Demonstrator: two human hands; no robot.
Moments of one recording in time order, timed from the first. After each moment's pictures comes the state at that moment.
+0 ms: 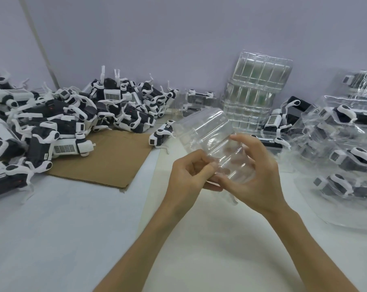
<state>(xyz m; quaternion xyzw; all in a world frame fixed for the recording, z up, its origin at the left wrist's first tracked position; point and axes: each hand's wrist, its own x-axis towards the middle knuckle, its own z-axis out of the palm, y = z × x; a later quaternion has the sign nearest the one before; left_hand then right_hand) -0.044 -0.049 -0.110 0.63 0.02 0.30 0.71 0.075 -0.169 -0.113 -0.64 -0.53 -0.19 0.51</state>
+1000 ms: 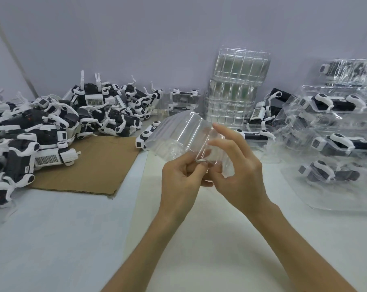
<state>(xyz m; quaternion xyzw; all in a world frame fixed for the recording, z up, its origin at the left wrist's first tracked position) -0.033 -0.064 -0.117 0.65 0.04 0.35 0.67 0.061 -0.163 -0.112 -0.64 -0.52 -0.35 0.45</state>
